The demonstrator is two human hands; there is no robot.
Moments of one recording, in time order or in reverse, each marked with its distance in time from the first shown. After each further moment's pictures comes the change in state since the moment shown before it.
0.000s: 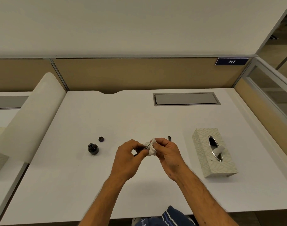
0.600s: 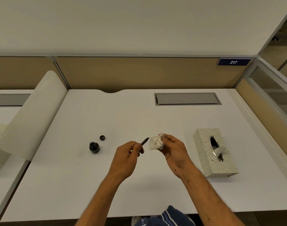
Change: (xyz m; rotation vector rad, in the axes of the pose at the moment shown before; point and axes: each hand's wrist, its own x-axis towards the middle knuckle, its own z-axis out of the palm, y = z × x) left_hand -0.005 -0.001 -0.014 -0.060 -0.076 -0.093; right_hand 0.009 -0.003 -0.012 0.176 0.087 -0.001
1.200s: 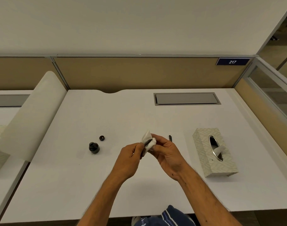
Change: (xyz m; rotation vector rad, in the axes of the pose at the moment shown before) left_hand 0.001 0.008 0.007 0.007 -0.089 -0.009; right_hand -0.014 0.003 0.013 -0.047 -0.286 0.036
